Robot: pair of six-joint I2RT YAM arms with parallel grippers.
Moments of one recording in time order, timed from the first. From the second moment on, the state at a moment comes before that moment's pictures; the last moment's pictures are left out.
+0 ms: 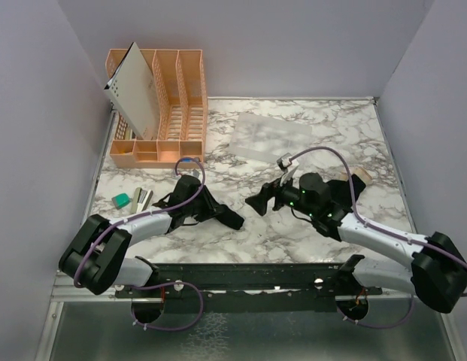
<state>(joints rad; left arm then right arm) -0.54 1.34 0.46 0.10 0.19 -0.95 0.74 1.09 0.51 0.35 -0.16 0.29</state>
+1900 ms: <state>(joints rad) -0.51 1.39 0.54 0.00 0.25 -0.96 1.26 1.81 0.58 0.80 0.52 -0.20</state>
